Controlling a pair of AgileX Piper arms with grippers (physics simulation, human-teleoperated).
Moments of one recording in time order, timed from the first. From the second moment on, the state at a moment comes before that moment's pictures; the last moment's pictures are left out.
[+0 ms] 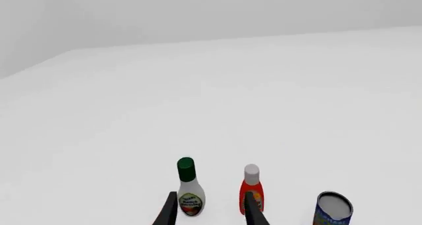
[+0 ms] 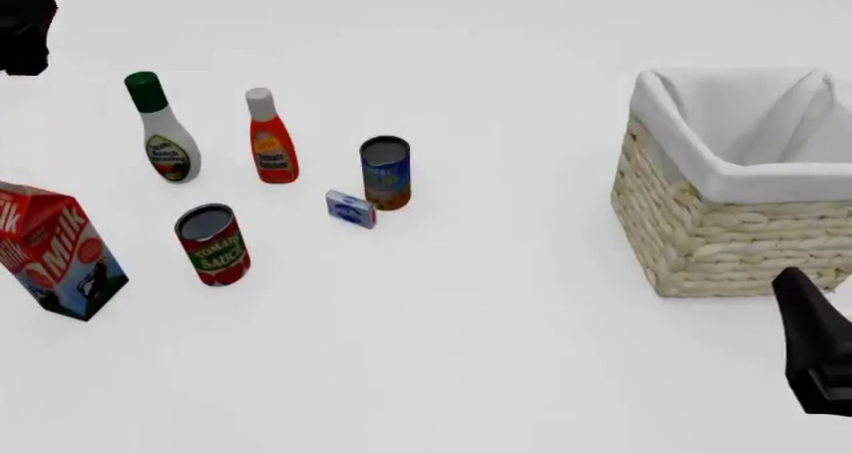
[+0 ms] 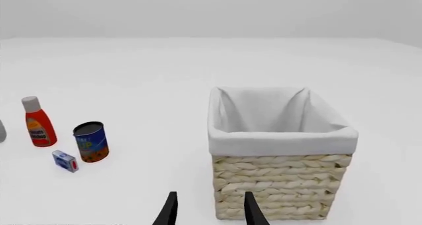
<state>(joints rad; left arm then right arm) 0.06 0.92 -0.73 -0.14 0.08 0.04 0.04 -0.01 -0.03 0.00</state>
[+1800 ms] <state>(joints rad) 0.18 1.96 -1.62 0.12 0.02 0.06 0.08 0.00 -0.05 0.02</state>
